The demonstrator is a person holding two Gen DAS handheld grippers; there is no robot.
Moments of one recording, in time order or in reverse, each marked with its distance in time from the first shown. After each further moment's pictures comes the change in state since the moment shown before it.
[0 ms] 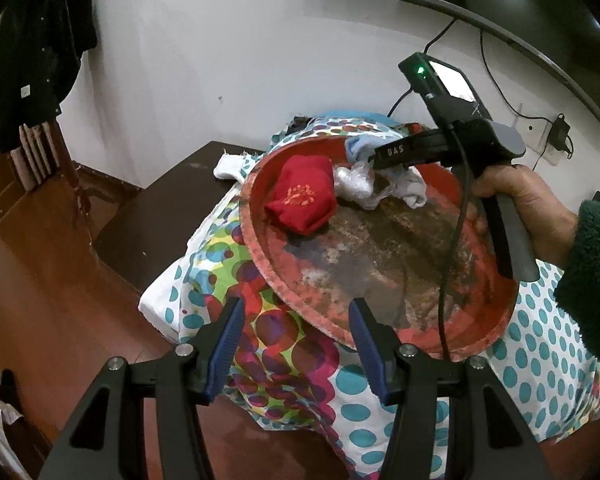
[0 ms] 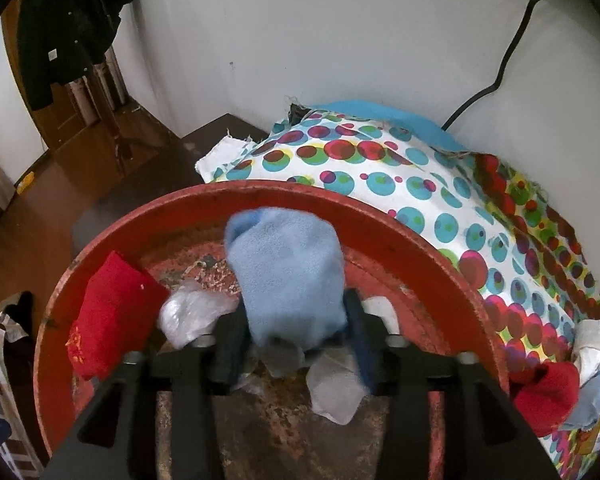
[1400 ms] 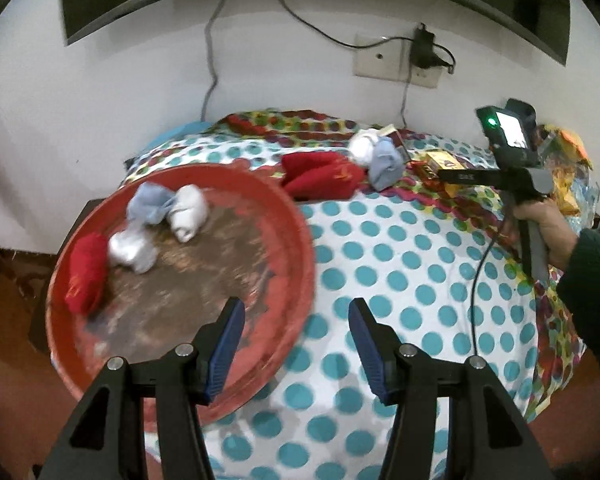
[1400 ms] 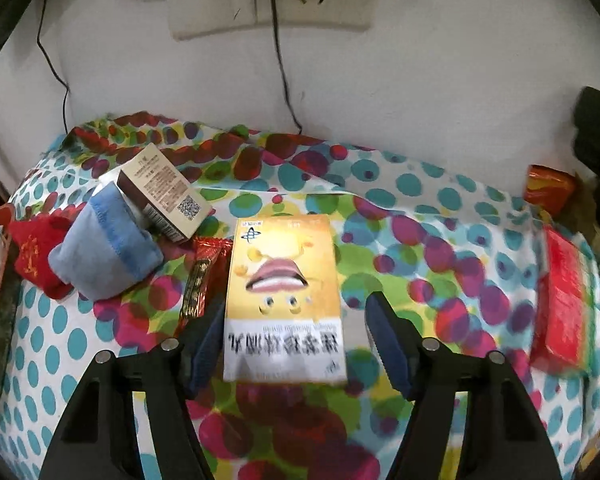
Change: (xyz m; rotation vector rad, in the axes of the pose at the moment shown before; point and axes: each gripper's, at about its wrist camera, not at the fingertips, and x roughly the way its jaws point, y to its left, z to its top) left arm 0.010 -0.234 0.029 0.363 0.074 -0.173; right arm -0.092 -0.364 -0.217 0.441 -0.056 -0.289
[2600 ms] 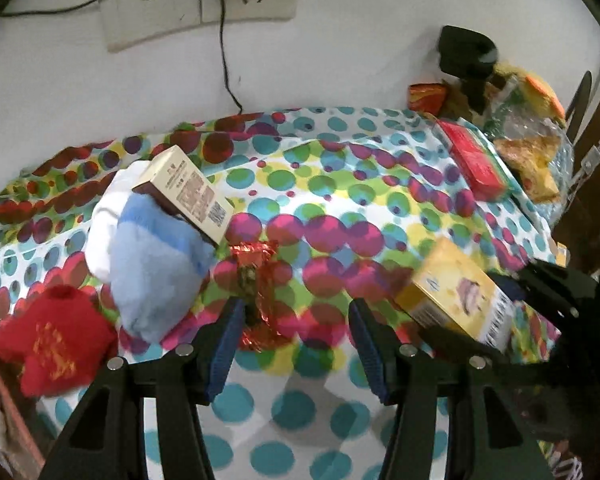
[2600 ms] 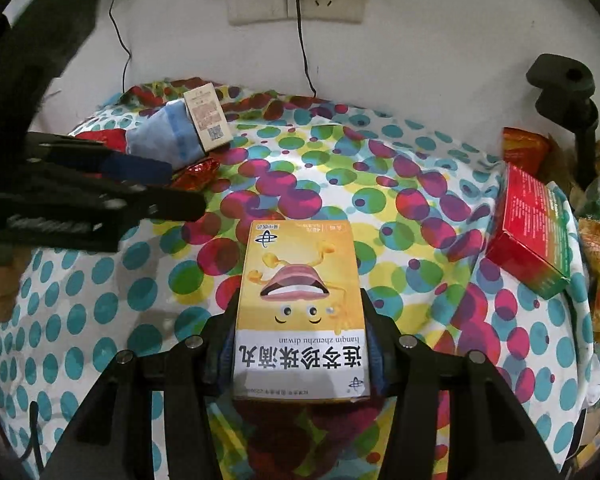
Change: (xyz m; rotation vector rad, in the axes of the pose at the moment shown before) left arm 0.191 -0.169 0.126 0.250 0.138 -0.319; right arm -0.062 -0.025 -0.086 -0.099 -0.029 0.088
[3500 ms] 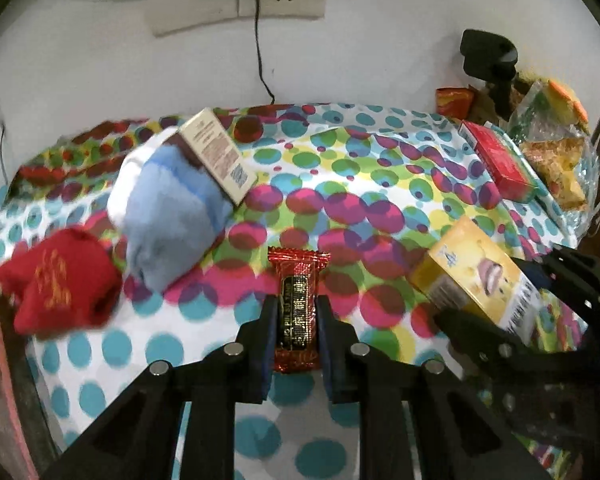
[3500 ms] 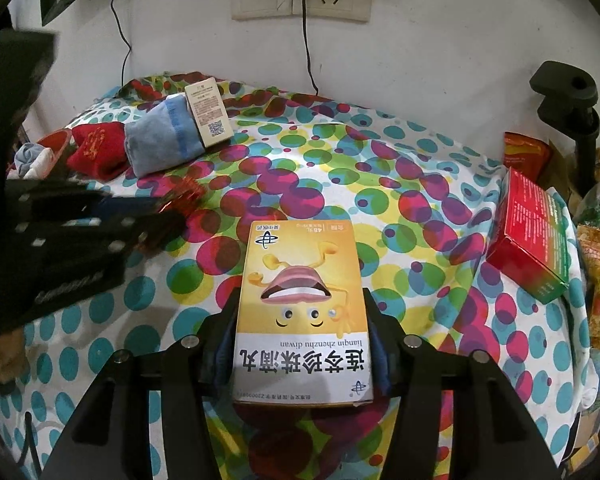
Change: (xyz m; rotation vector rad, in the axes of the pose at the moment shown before) left arm -0.003 -0.009 -0.038 -0.085 -0.074 0.113; right arm 0.001 0.003 0.002 -0.025 0.008 -0.026
